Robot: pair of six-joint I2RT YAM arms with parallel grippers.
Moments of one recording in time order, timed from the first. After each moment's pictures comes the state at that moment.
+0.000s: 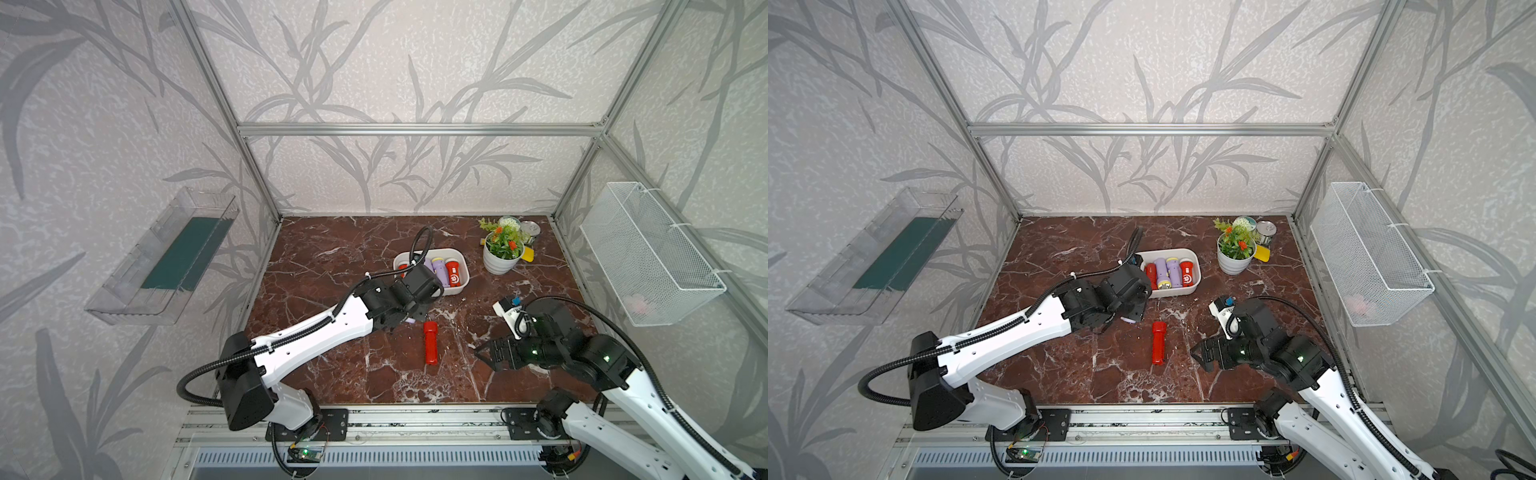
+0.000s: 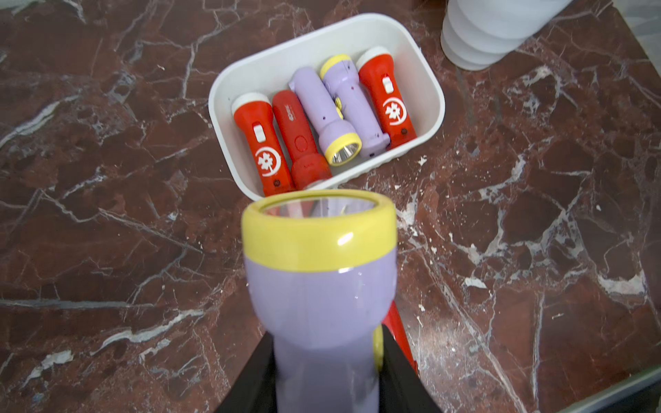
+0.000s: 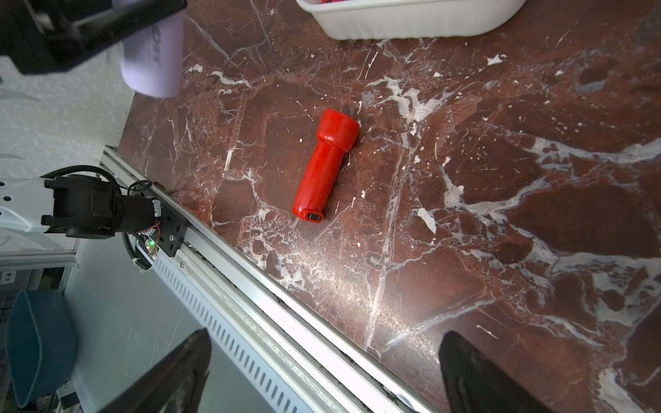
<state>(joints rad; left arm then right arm) -0.94 1.48 1.34 -0.84 -0.35 -0.55 0.63 0.69 0.80 -1.00 -0.31 0.41</state>
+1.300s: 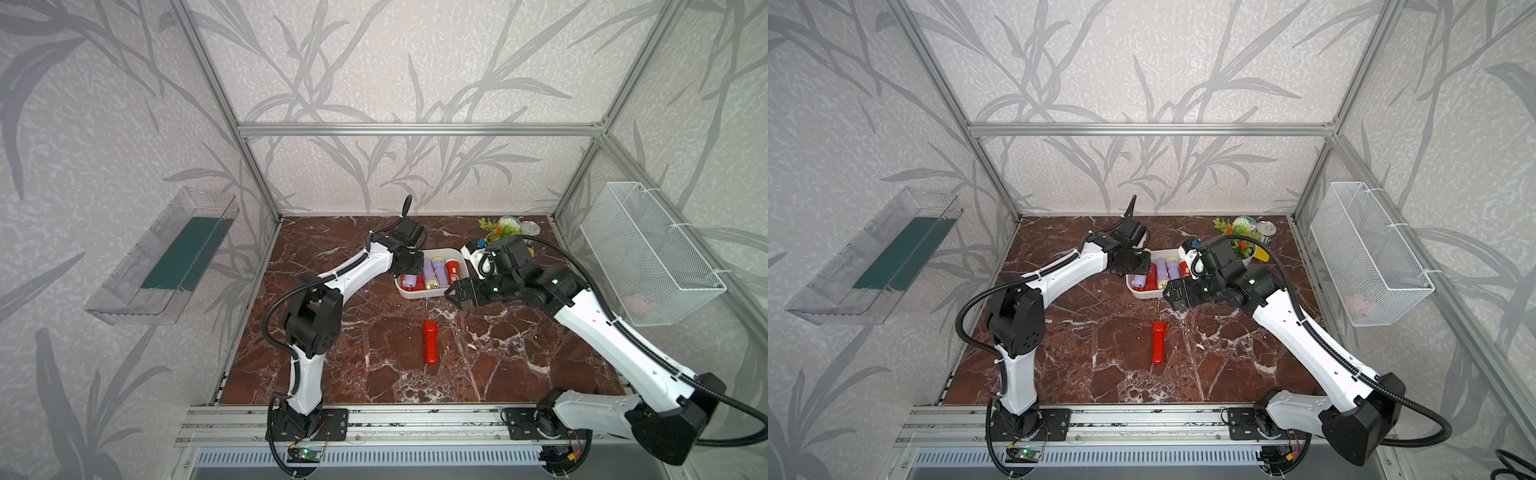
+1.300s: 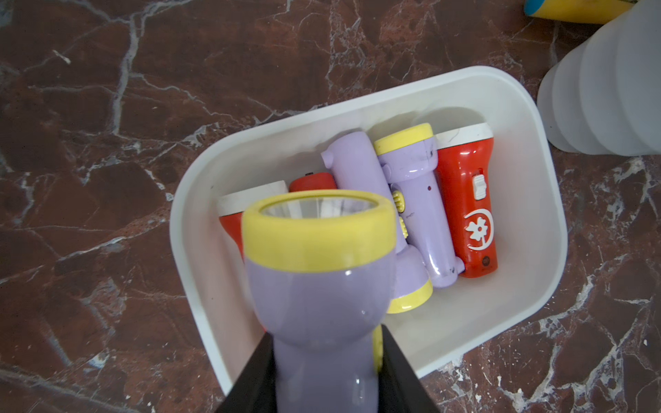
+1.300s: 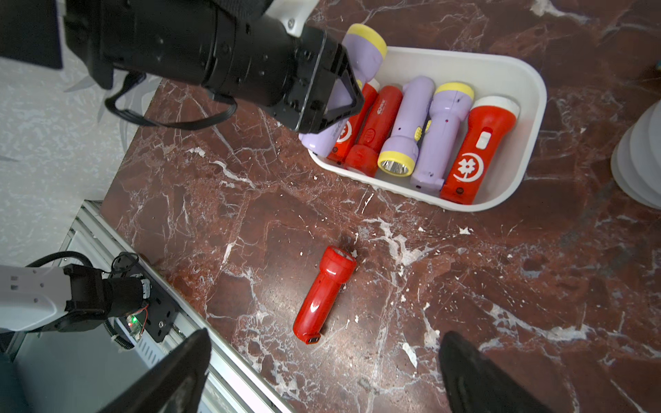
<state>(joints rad) -0.58 1.99 1.67 -0.72 0.03 -0.42 0.60 1.27 1.30 -0.89 -0.22 0.30</state>
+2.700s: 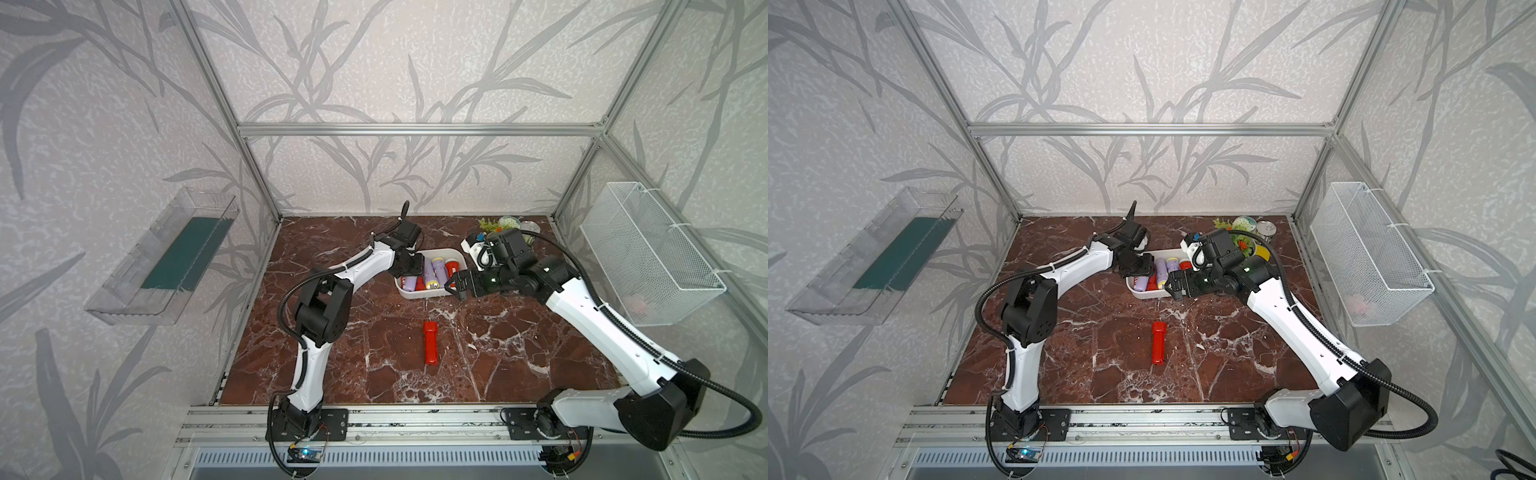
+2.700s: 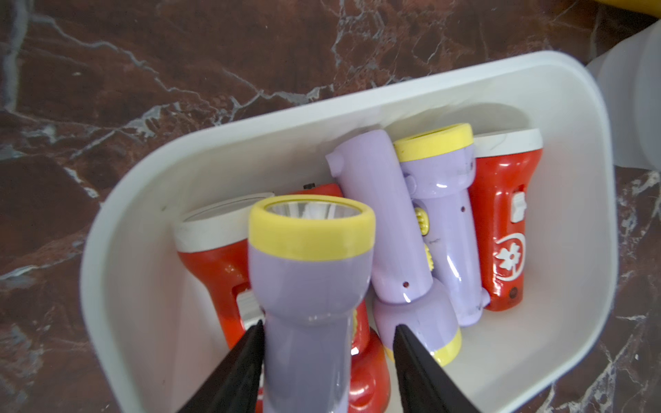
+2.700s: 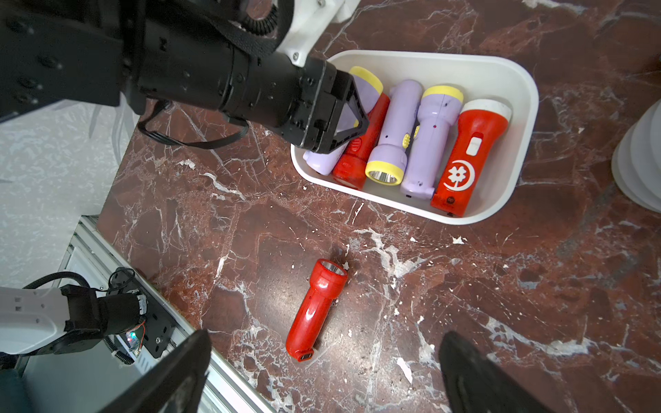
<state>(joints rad) -0.54 2.08 1.70 -0.69 0.12 -0.45 0.53 1.31 1.30 -0.87 -0.27 0.28</state>
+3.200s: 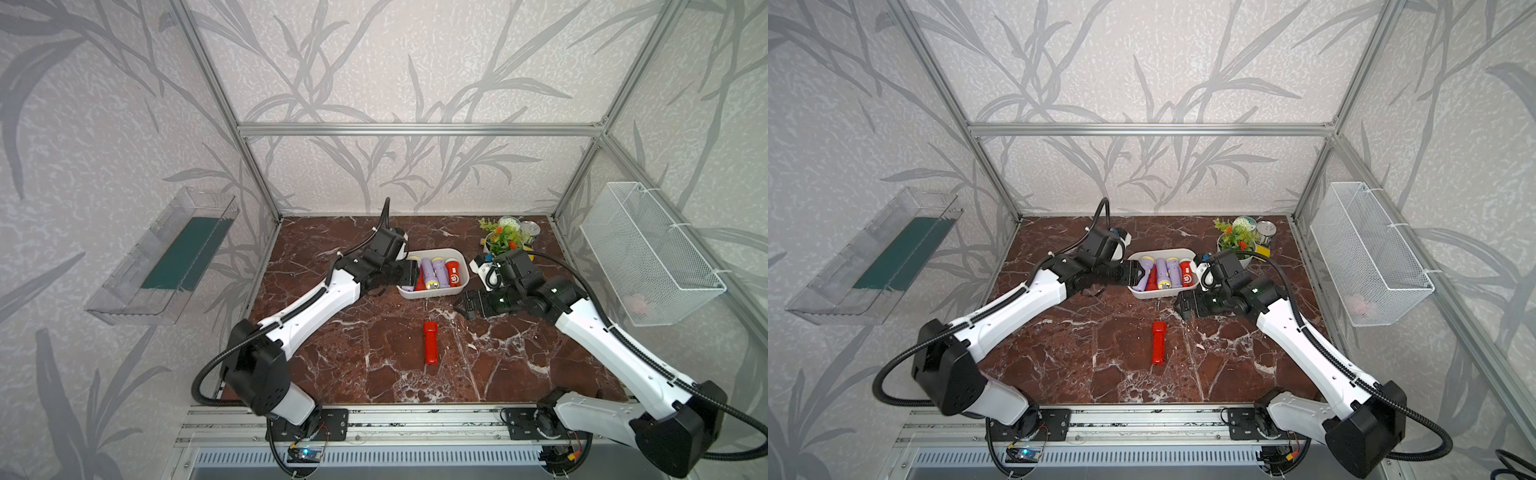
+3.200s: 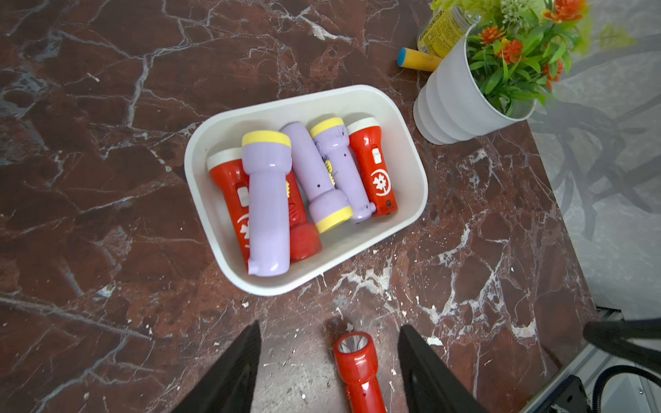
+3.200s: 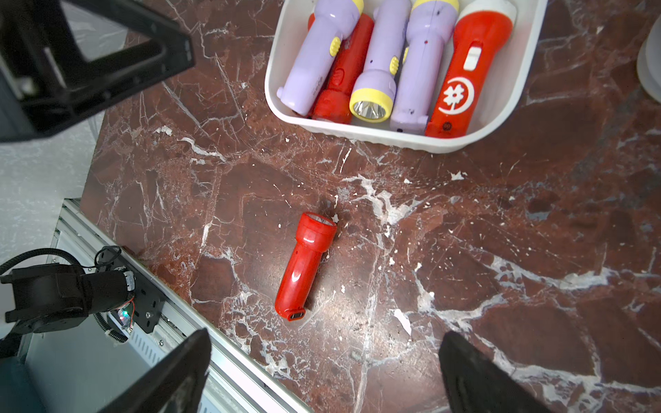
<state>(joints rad) -0.62 1.47 1.22 -0.56 0.07 -0.47 0.53 1.16 1.08 -0.87 -0.27 0.33</state>
